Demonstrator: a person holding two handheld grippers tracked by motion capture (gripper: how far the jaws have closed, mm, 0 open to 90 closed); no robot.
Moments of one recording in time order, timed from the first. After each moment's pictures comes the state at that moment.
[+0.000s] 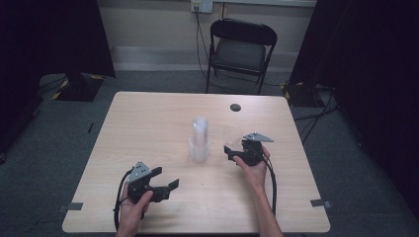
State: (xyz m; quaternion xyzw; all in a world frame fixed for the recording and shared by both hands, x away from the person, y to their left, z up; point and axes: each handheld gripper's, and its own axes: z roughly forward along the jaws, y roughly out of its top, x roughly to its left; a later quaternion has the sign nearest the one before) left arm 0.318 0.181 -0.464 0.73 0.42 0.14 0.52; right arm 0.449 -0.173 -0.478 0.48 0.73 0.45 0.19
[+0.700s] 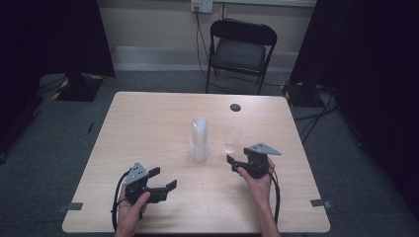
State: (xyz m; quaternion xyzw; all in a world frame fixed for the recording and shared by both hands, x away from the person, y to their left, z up) left arm 0.315 0.188 -0.468 0.73 0.41 0.14 0.53; right arm 0.400 -0.179 -0.467 0.46 0.72 0.47 0.20
